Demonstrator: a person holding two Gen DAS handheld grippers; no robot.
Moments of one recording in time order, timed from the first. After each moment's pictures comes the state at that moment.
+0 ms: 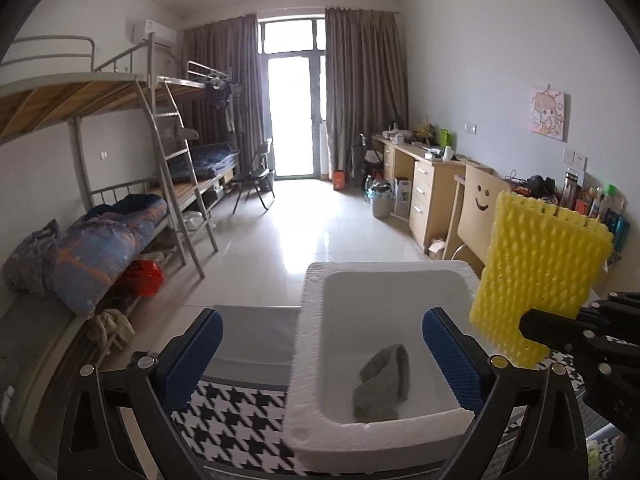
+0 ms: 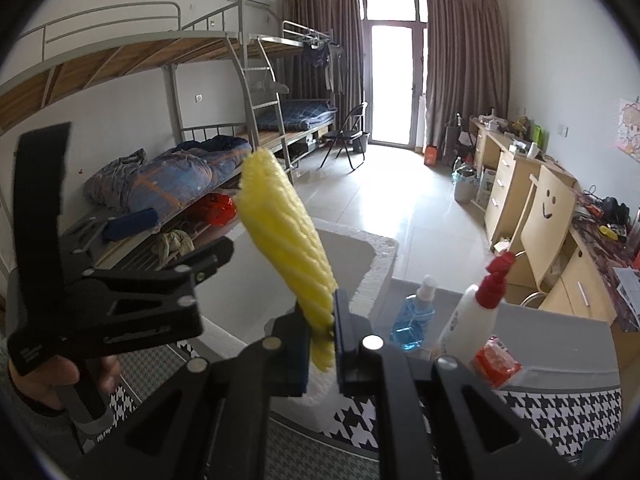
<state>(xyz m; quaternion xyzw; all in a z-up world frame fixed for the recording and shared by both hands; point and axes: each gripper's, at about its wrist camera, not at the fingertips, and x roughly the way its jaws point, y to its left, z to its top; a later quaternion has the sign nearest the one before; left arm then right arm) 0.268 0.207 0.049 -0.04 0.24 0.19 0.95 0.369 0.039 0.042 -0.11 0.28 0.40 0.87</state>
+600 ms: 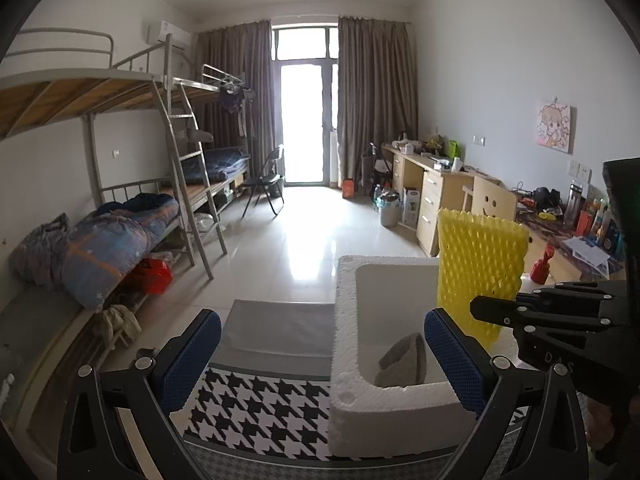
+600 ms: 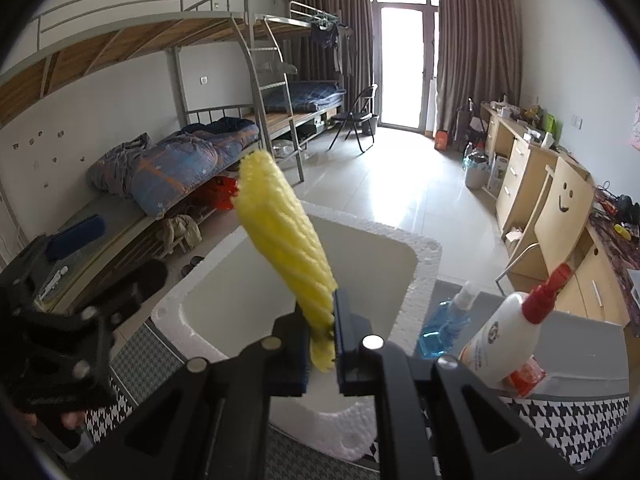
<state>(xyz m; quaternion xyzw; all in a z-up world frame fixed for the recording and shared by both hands) 0.234 0.218 0.044 -0.05 0.22 0.20 0.95 0.381 0.074 0.028 -0.12 0.31 0.40 0.85</state>
